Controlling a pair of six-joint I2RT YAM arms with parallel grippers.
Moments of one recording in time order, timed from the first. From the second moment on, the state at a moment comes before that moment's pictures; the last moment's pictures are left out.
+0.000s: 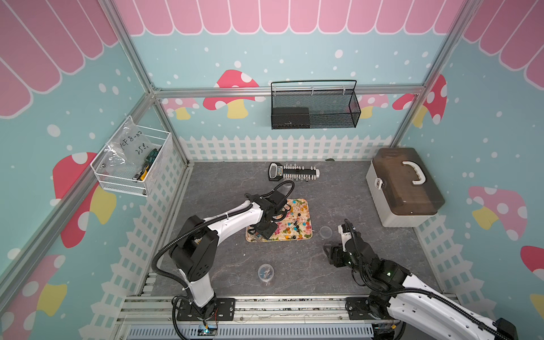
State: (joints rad) left arm -0.69 1.79 1.32 -1.01 -0.24 -0.03; right arm 0.79 0.61 0.36 -0.47 0.21 0.58
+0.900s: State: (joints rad) left arm -0.62 1.80 1.27 -0.97 -0.18 0.03; right arm 0.79 0.52 0.33 -0.43 0.17 0.61
